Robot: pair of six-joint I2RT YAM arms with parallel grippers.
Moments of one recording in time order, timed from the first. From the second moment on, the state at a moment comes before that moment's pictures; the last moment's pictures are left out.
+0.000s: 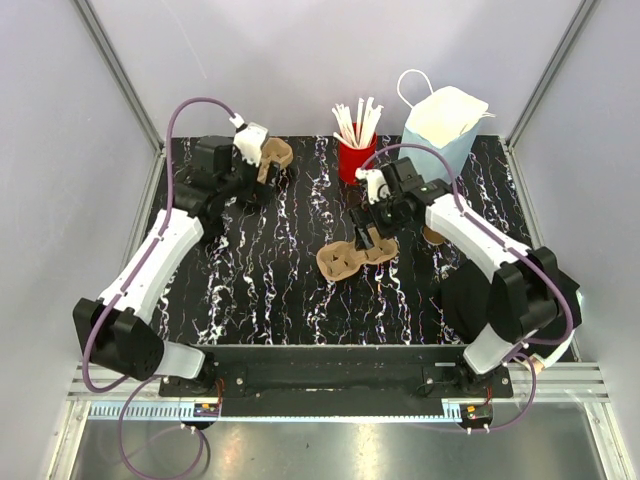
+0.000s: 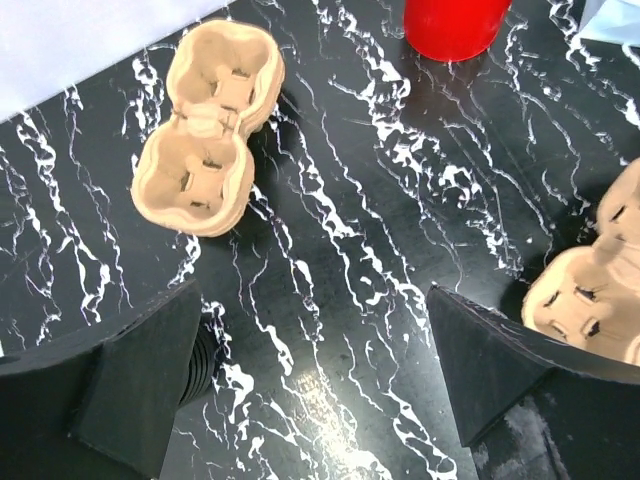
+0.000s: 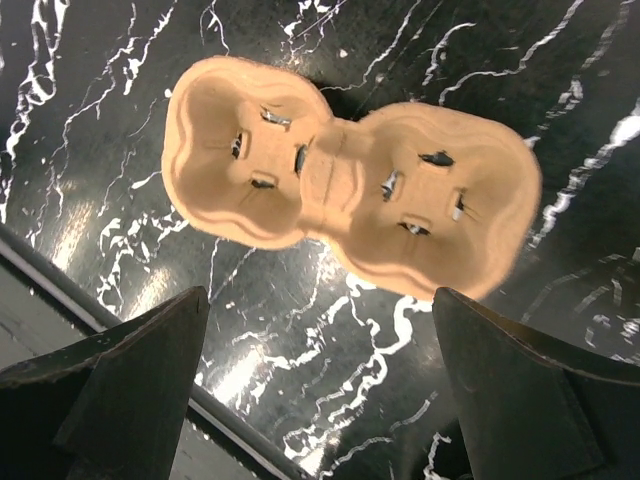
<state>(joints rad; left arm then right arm) -0.32 1.39 1.35 -0.48 0.07 0.16 0.46 1.62 1.36 -0.75 -0.31 -0.06</state>
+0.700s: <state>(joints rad) -0.30 1.26 1.16 -0.41 0.14 0.15 0.56 1.81 1.29 -0.57 -0.13 -0.01</state>
